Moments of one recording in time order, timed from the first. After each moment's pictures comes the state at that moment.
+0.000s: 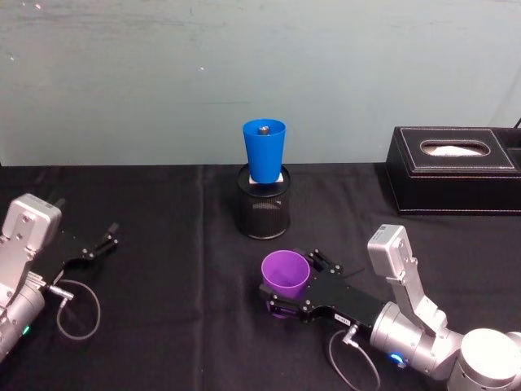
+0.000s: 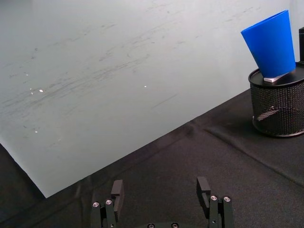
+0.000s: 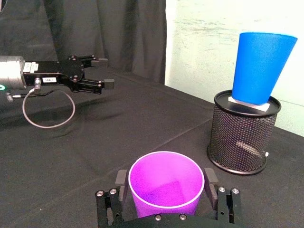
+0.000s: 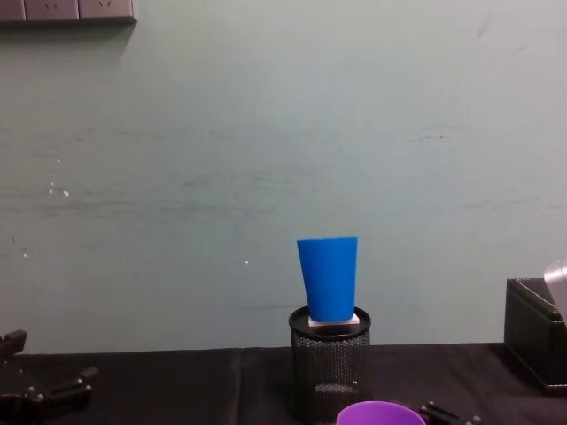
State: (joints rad) left arm -0.20 0.60 0.45 -1.41 -0.25 -0.12 0.03; right arm 0.26 0.39 -0.50 -1.26 0.36 -0.20 0.54
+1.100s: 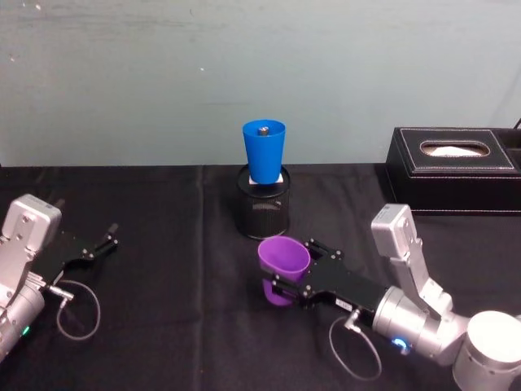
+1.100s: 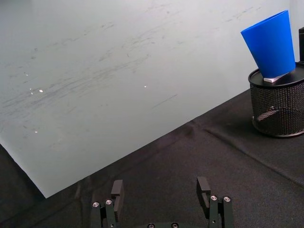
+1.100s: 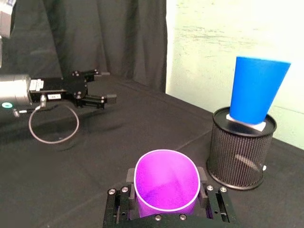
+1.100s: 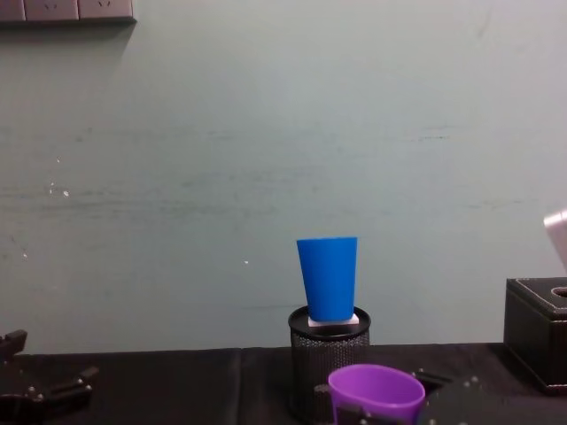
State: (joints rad) left arm -0.20 0.60 0.45 -1.41 -0.25 -0.12 0.03; right arm 0.25 0.41 -0.46 -1.37 0.37 -0.11 0.54
